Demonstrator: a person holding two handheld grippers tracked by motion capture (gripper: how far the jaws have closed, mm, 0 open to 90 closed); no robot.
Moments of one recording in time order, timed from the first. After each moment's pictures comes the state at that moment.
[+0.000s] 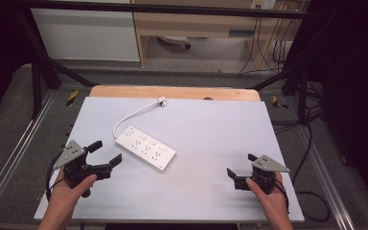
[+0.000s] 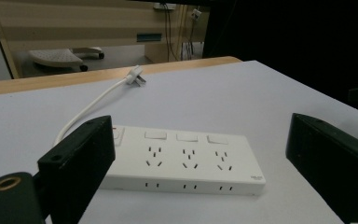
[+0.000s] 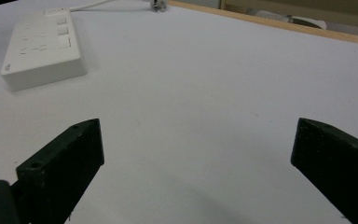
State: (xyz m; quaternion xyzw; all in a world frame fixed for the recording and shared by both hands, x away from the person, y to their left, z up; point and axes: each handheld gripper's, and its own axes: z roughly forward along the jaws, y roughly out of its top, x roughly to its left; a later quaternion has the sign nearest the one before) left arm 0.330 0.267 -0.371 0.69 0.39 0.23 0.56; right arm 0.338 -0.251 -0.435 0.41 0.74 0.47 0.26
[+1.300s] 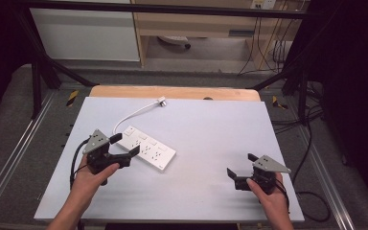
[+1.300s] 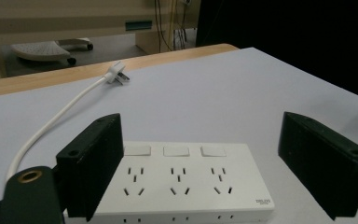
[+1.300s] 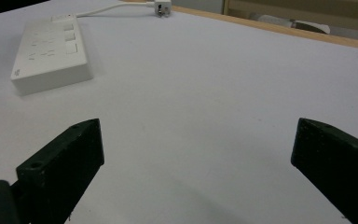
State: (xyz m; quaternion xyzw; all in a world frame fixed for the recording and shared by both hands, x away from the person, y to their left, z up) left arm 0.374 0.222 -0.381 0.72 0.38 0.21 0.54; right arm 0.336 -0.252 -0.432 0.40 0.74 0.48 0.25
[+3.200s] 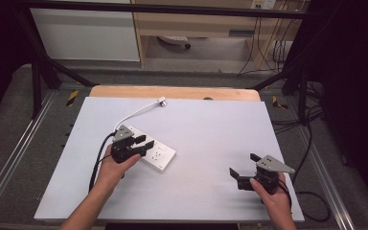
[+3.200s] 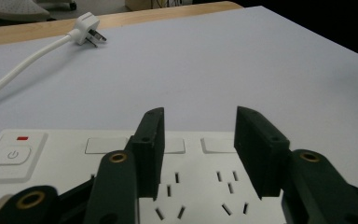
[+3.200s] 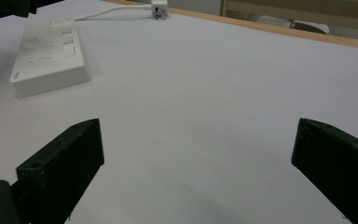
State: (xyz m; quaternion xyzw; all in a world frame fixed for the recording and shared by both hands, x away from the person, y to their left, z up) left arm 0.417 0.182 -0.415 0.76 0.39 0.17 0.49; right arm 0.335 -0.260 -0.431 0.41 0.73 0.49 0.25
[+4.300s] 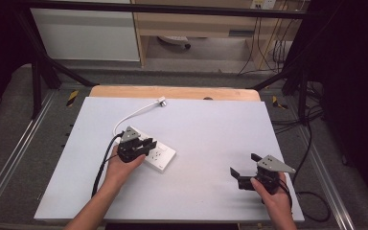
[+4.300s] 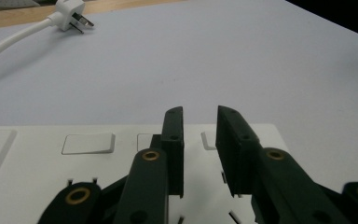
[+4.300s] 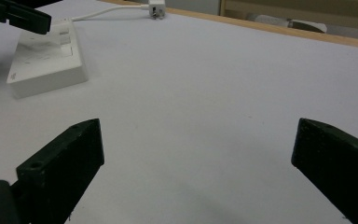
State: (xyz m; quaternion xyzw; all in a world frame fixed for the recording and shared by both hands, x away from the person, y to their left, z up) left arm 0.429 0.172 -0.434 0.77 0.39 0.16 0.48; right arm 0.335 -0.262 -0.431 0.41 0.73 0.48 0.25
